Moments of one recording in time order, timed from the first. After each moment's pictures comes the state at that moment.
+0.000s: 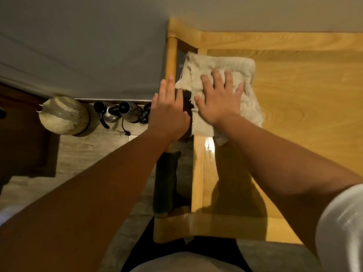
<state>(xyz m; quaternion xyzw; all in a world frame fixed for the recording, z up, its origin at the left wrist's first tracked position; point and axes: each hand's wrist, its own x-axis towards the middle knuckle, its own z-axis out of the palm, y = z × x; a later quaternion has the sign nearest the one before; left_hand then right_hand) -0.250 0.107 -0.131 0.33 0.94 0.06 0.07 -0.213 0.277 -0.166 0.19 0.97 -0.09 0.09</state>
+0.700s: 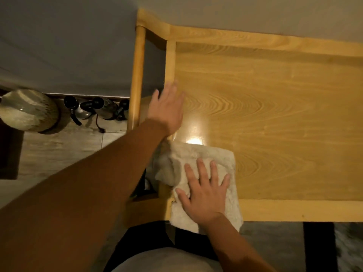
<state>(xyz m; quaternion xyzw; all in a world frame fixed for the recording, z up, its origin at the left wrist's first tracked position) -0.202 0.162 -0.148 0.39 0.91 -0.01 0.13 0.071 0.179 -0.151 0.20 0.96 -0.10 0.17</state>
